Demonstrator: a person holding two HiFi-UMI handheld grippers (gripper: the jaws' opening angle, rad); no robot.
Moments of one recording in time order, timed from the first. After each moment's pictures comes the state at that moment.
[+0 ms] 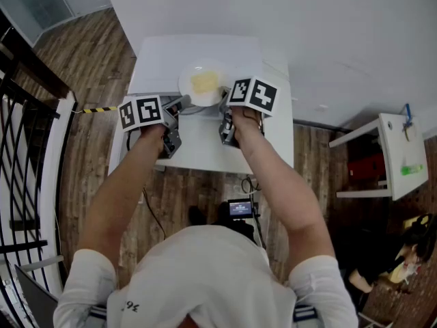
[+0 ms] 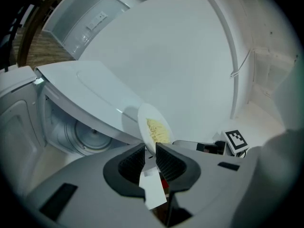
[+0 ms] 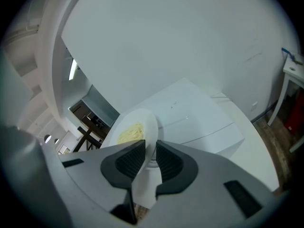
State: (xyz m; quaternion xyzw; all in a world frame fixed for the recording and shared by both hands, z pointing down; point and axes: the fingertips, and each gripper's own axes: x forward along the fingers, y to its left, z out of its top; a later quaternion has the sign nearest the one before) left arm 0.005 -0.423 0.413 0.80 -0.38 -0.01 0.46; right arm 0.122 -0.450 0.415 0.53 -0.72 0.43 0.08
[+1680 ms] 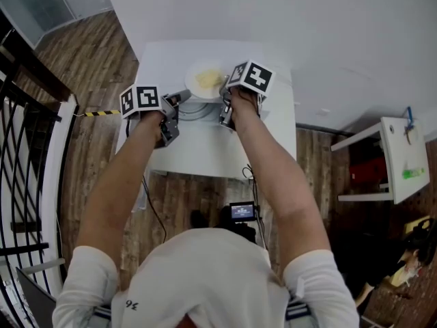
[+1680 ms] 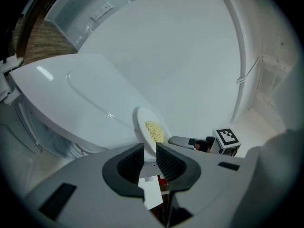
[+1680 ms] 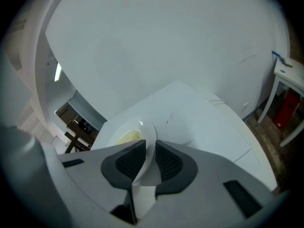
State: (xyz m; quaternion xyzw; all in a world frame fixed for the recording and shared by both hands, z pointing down) left arm -0.005 -0.468 0.419 0.79 -0.36 0.00 0.50; right arm 0.132 -0.513 0.425 0.58 -0.67 0.45 0.09
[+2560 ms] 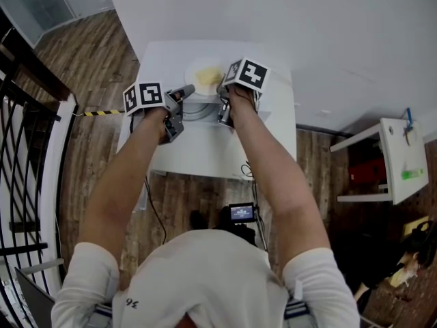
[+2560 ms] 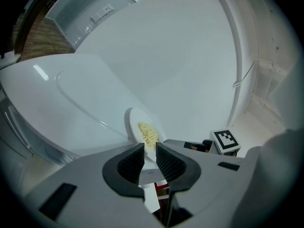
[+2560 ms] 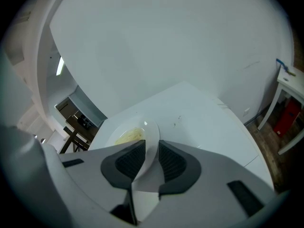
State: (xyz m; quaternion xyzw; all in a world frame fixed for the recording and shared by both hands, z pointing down) left arm 0.003 -0.481 0.410 0.80 -0.35 -0.03 0.49; right arm 0.122 -0.522 0.424 0.58 -0.68 0.43 0.11
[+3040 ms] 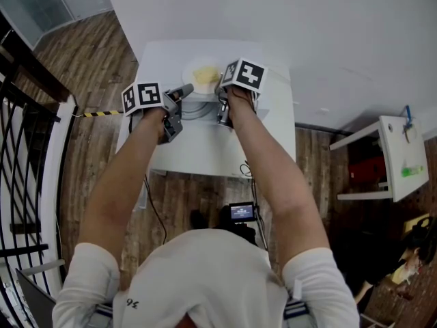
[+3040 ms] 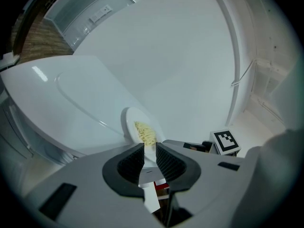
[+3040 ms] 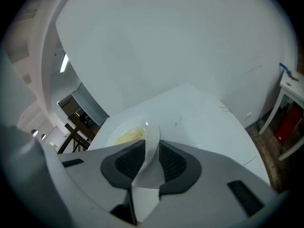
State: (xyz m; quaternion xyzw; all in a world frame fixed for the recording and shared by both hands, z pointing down) left arm 0.003 -0.476 0.406 0.80 -0.34 -0.03 0.49; right arm 0.119 -0.516 0.420 0.58 -0.70 0.41 0.12
